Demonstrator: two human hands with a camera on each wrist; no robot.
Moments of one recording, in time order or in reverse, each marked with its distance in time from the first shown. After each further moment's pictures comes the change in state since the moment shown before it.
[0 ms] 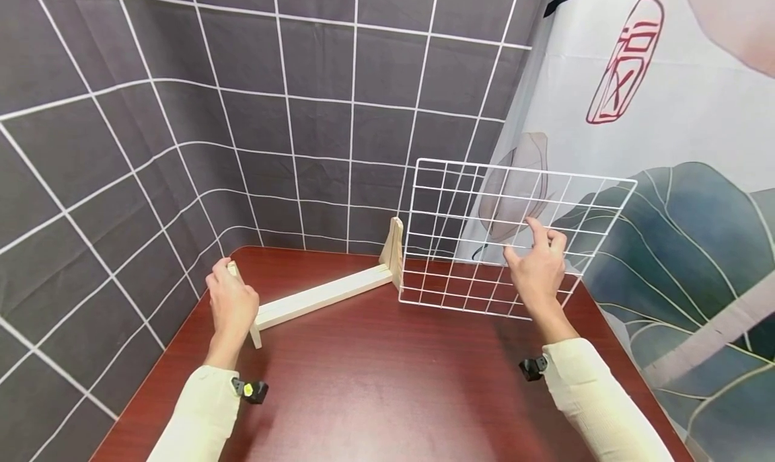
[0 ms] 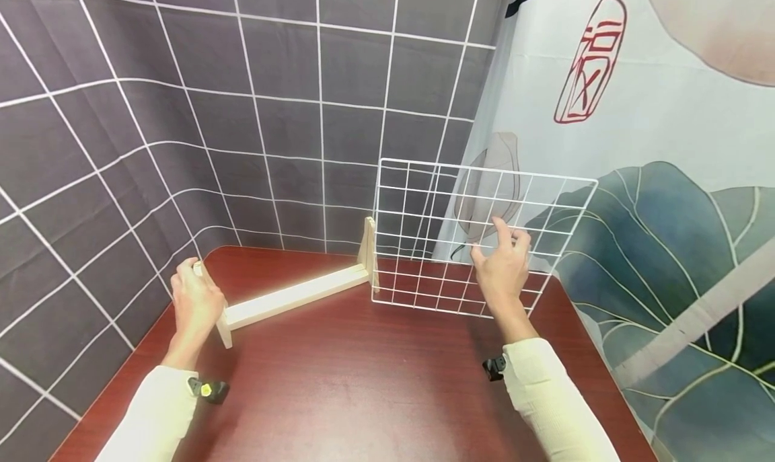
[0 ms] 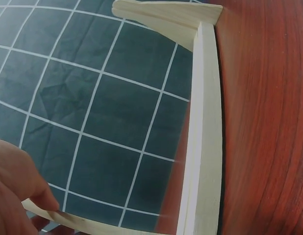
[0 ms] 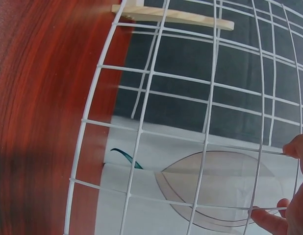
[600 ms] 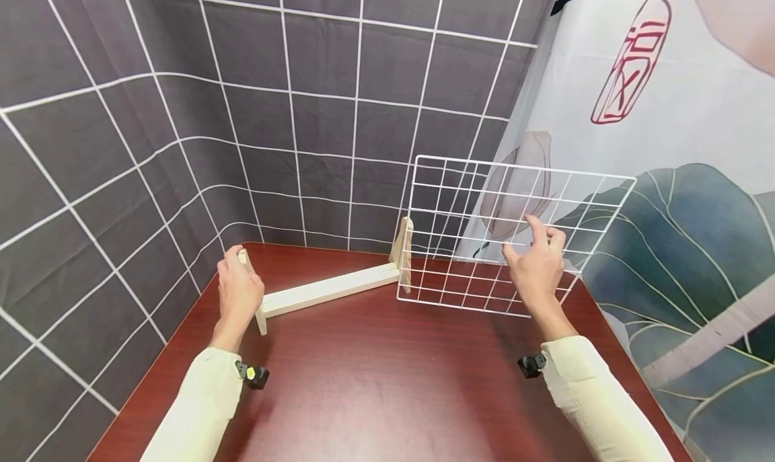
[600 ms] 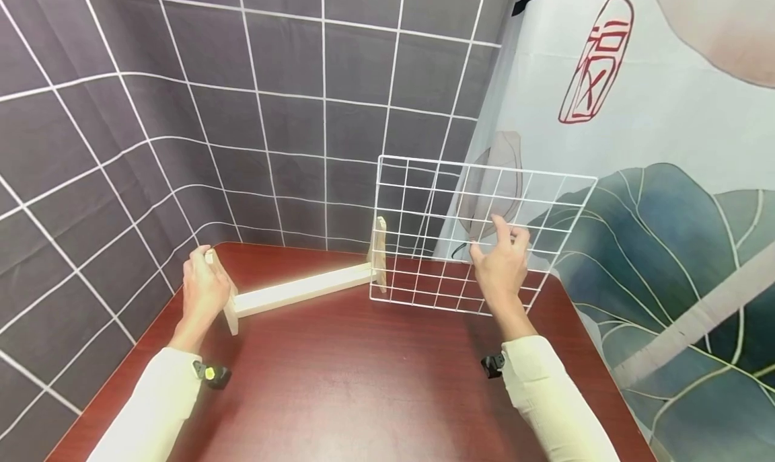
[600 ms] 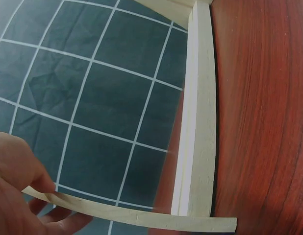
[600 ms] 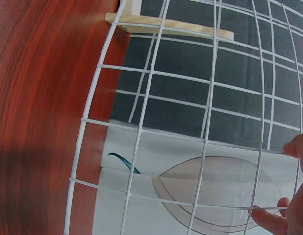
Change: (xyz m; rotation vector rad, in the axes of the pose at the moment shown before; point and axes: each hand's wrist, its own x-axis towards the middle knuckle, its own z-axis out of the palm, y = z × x) left_hand 0.020 -0.003 0.008 0.017 -0.076 0.049; right_hand 0.001 -0.006 0.003 0.000 -0.027 0.012
